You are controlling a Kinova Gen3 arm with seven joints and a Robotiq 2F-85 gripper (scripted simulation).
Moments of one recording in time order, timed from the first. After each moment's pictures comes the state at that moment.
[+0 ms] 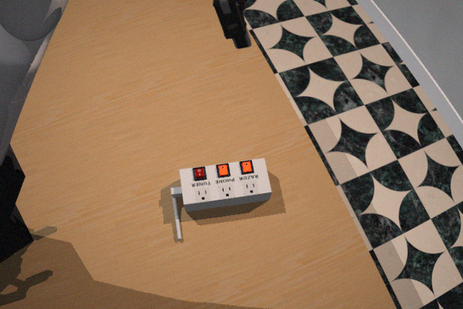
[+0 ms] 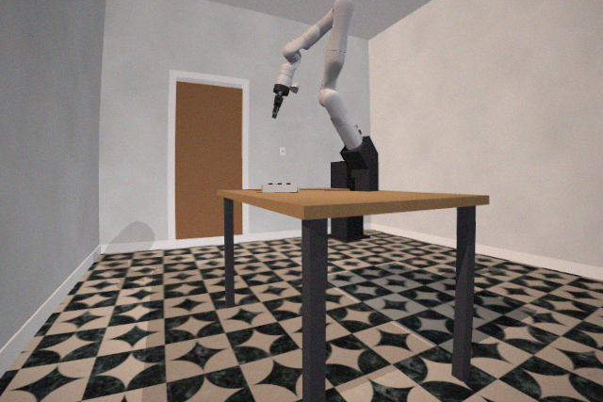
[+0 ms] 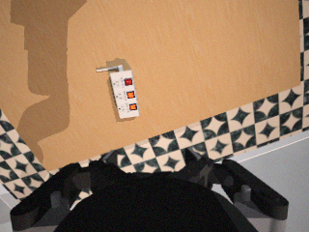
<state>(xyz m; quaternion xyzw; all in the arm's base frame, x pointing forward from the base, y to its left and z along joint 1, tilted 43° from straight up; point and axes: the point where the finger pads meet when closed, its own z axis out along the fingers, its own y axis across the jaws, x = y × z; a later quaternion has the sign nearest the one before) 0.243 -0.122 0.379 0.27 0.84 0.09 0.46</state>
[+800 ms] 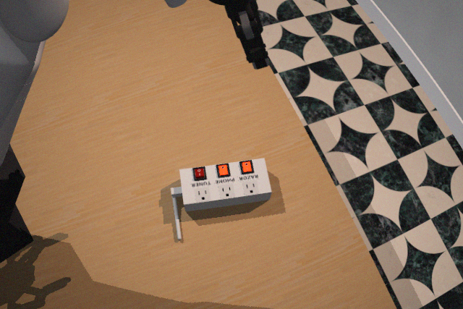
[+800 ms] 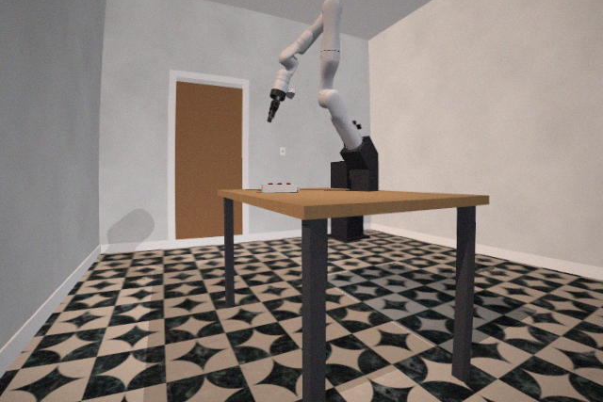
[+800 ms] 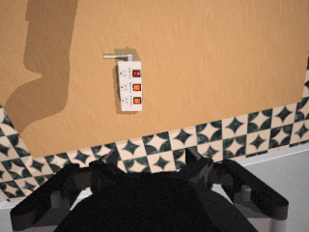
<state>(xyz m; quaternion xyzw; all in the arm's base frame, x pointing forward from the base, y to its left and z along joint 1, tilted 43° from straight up) 0.256 -0.149 0.368 0.20 0.85 0.08 0.48</state>
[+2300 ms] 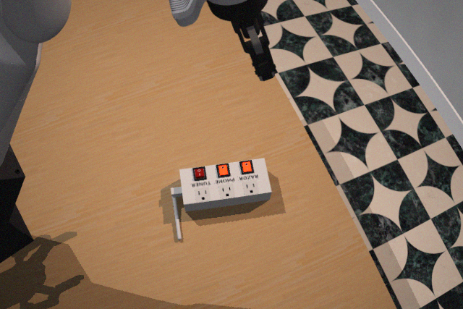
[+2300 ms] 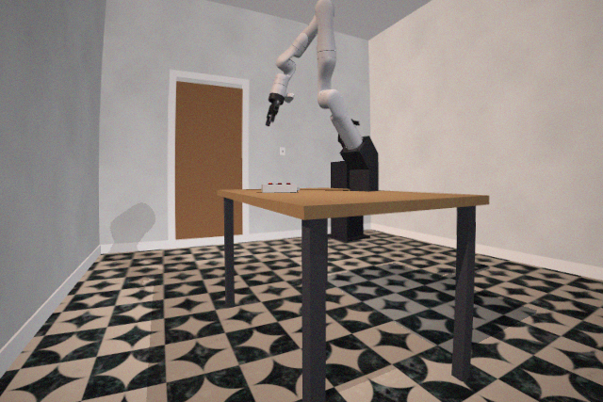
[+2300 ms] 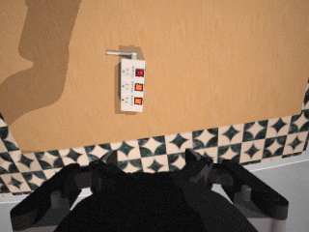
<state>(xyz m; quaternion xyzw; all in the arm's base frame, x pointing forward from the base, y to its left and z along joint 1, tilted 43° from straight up) 0.269 -0.155 0.355 0.16 0.86 0.08 0.48</state>
